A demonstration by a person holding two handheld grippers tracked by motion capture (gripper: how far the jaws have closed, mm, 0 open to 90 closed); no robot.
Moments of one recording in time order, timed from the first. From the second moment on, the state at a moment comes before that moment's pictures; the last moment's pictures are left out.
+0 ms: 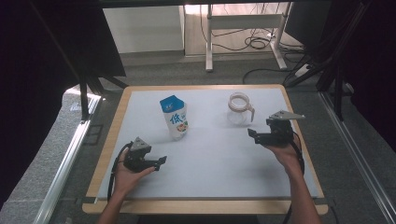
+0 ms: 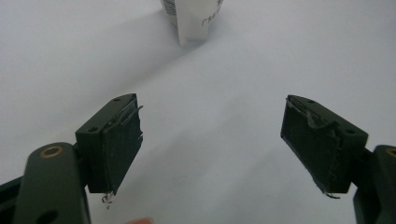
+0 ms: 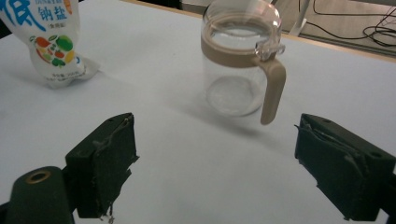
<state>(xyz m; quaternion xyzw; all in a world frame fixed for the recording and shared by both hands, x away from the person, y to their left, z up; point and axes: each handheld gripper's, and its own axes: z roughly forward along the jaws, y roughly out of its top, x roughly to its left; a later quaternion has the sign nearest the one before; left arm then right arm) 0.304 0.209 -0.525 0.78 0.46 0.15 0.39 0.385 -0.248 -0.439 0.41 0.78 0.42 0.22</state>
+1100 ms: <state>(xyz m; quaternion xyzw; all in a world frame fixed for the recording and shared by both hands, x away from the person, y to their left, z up) 0.304 0.207 -0.530 0.79 0.45 0.14 0.38 0.508 -0.185 -0.432 0.42 0.80 0.38 0.20</state>
